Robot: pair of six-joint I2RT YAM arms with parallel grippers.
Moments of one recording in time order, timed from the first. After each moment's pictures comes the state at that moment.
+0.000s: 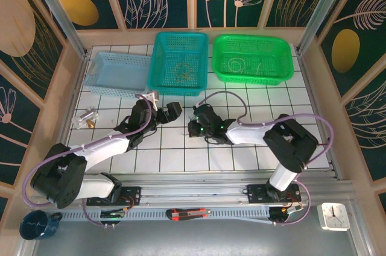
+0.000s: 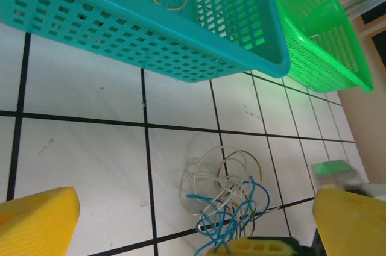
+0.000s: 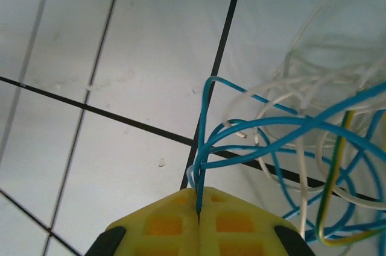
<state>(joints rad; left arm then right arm) -0.56 1.31 0.53 0.31 0.08 -0.80 0.87 1.65 0.78 0.09 -0.03 0.69</state>
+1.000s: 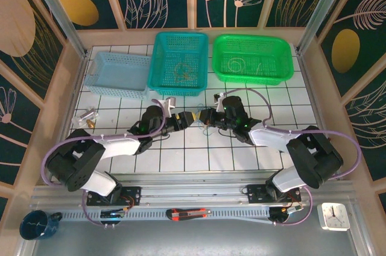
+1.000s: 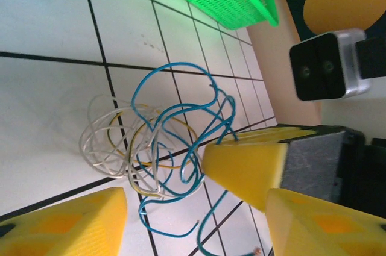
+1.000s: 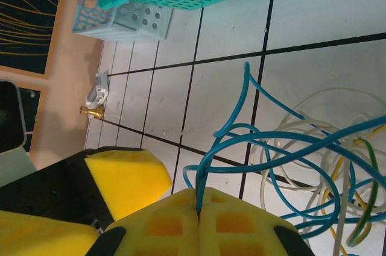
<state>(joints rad) -0.68 1.49 0.50 0.63 0.31 -0.93 0.66 1.44 0.61 0.33 -0.35 0.86</state>
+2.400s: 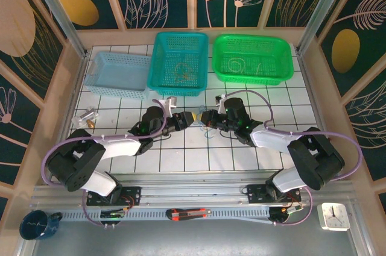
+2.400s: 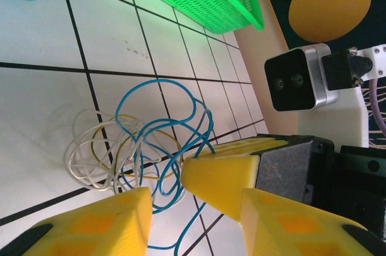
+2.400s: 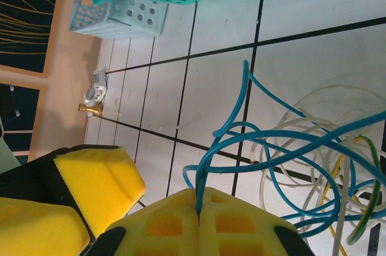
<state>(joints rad) -0.70 1.48 0.49 0.68 0.31 -0.94 0.65 1.43 0.58 0.34 -0.36 0.87</state>
